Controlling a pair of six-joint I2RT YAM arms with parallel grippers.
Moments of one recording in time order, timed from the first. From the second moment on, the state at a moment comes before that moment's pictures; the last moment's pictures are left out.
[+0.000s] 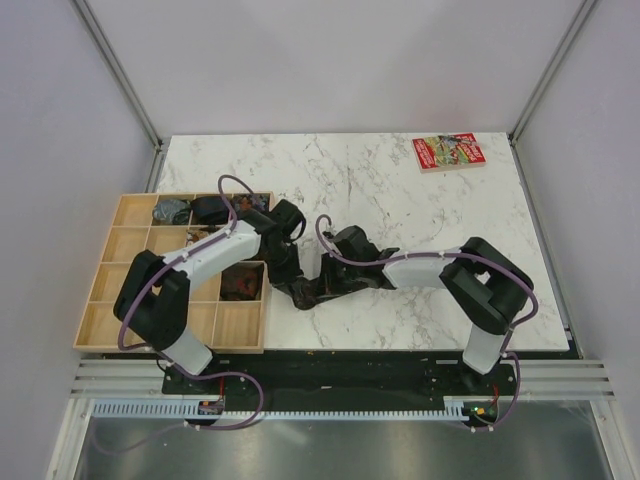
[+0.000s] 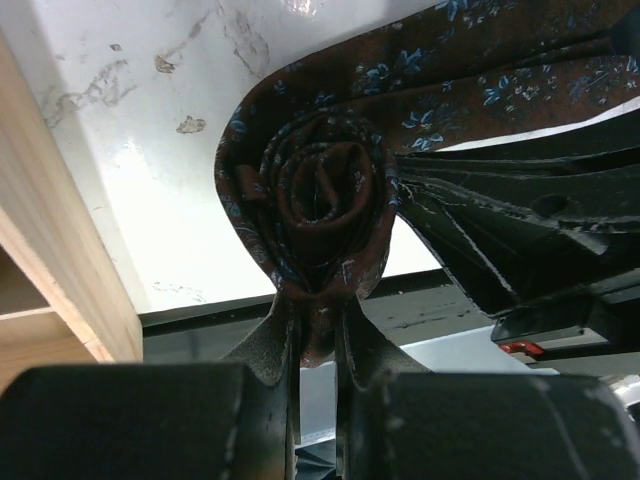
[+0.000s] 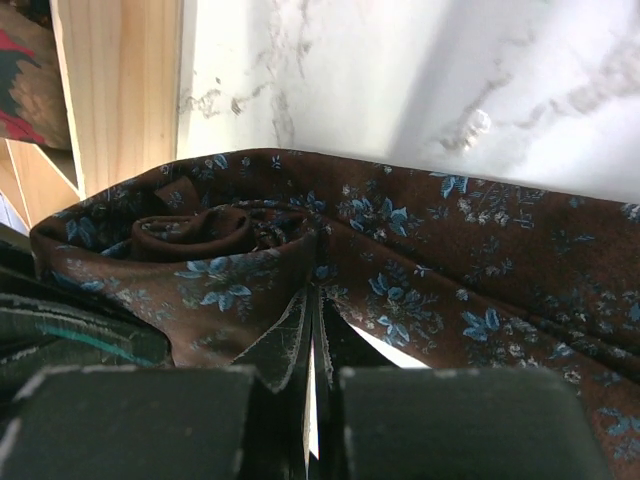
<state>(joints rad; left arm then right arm) -0.61 1.58 1.09 -0.90 0.24 -0.77 0.82 1.77 0.88 0.08 -0.36 0.76</state>
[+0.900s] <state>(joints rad) -0.62 1.98 1.48 -1.22 0.17 -0.64 0.85 1.88 0.94 0.12 -0.37 0.81</state>
